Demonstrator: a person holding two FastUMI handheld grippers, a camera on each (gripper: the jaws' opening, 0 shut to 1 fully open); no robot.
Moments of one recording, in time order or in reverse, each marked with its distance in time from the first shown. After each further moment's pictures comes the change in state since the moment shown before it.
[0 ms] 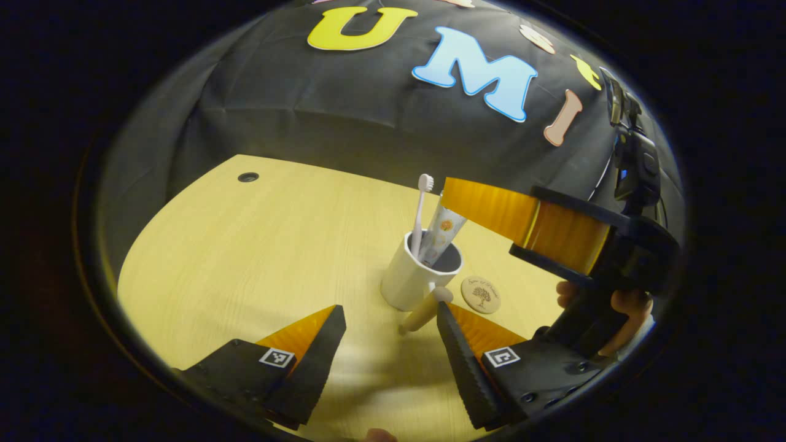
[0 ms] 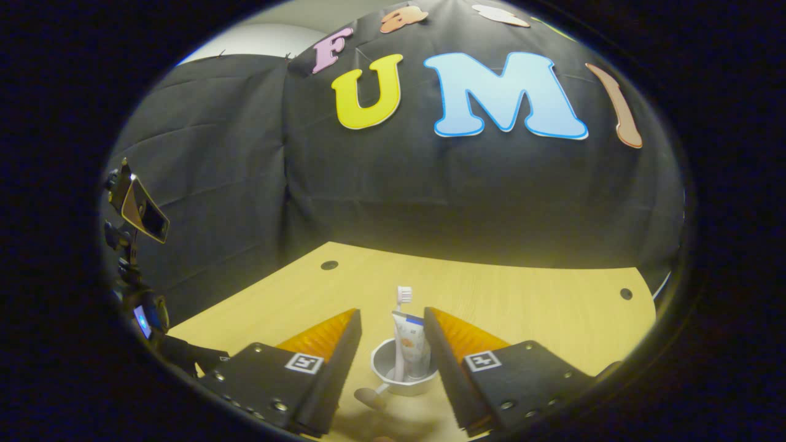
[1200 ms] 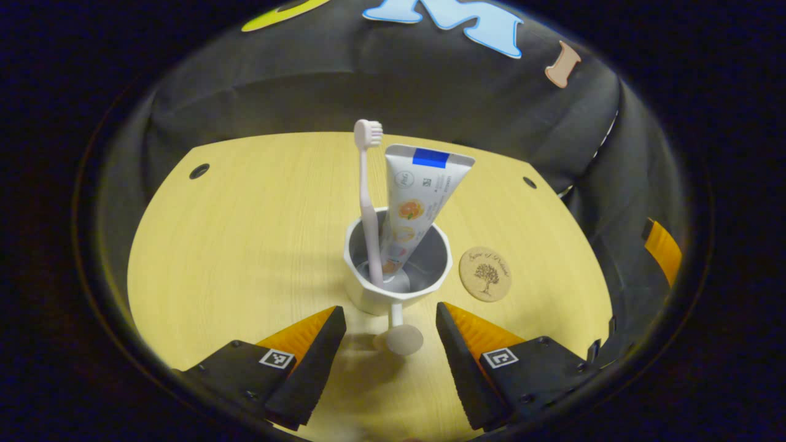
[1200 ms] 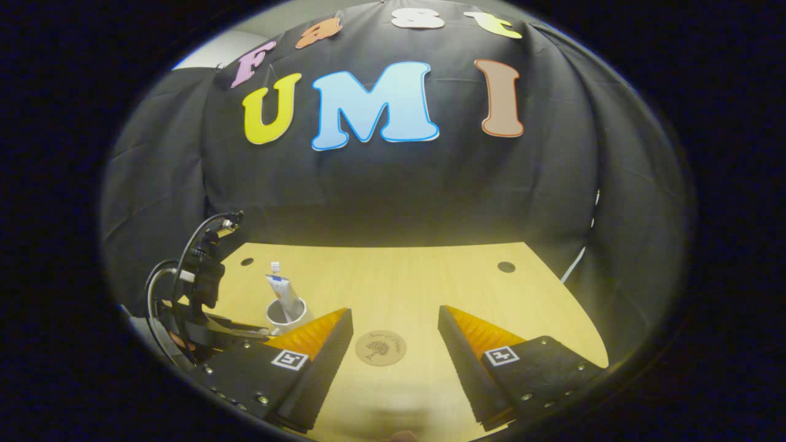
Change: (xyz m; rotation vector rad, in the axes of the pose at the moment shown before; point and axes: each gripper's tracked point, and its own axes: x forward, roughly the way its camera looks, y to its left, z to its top) left arm 0.091 -0.029 -0.015 0.160 0.341 0.064; right arm -0.160 -0.148 -0.031 0.111 0.065 -0.380
